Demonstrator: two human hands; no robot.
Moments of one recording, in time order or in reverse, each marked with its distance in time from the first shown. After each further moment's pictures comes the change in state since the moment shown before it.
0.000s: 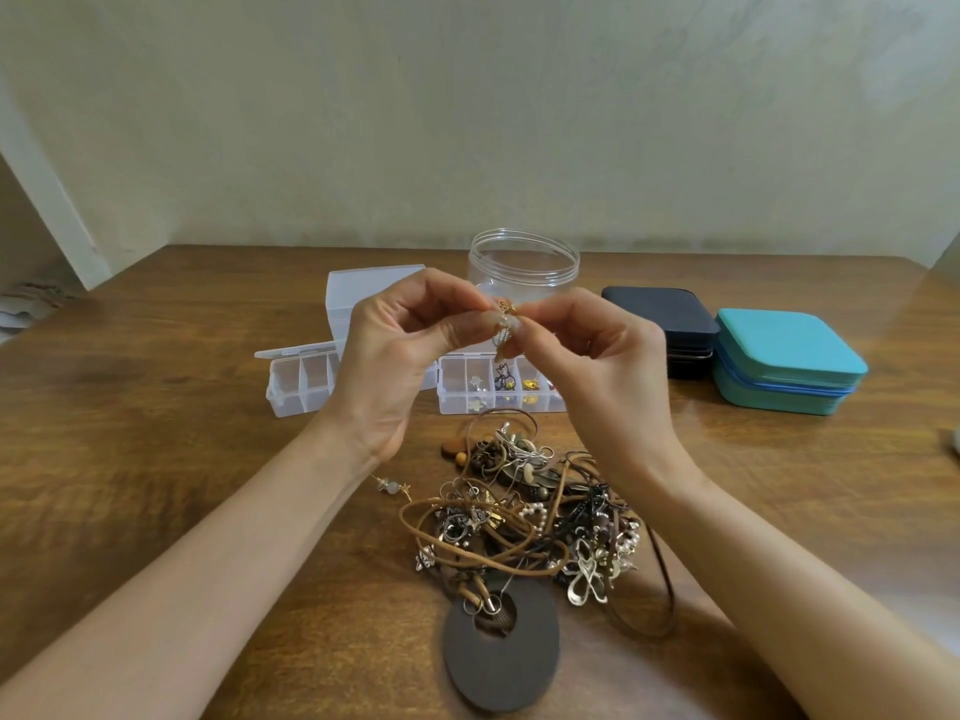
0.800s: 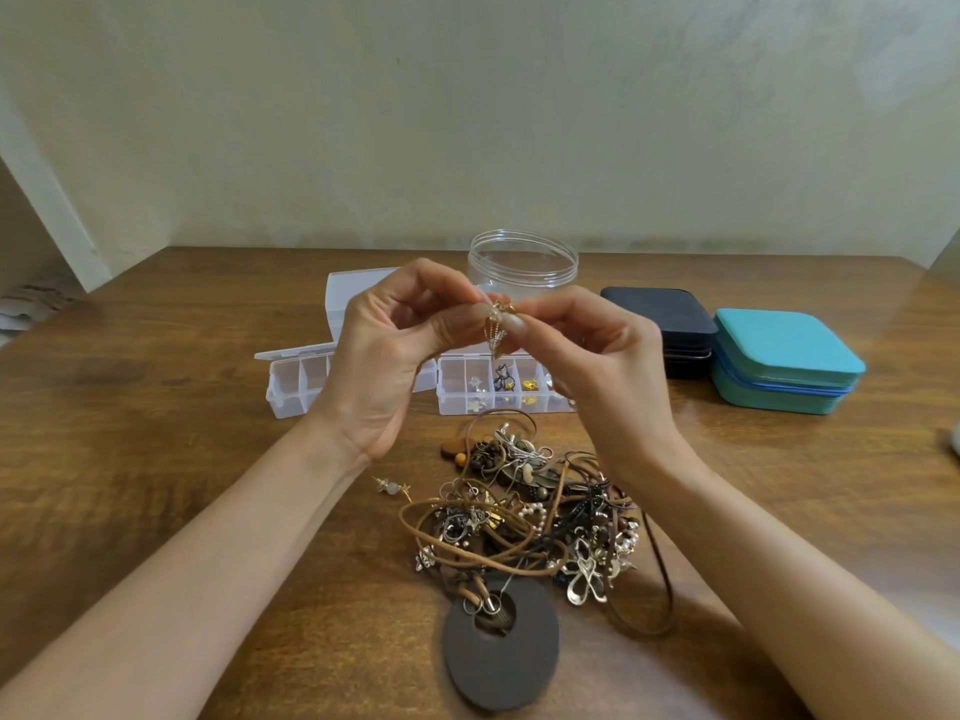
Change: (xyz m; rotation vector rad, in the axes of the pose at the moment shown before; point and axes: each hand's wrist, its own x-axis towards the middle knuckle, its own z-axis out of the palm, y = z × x) left_hand 0.000 0.005 -0.003 -0.062 -0.048 0.010; right_hand 0.004 -0.004 -0.003 0.196 -0.090 0.076
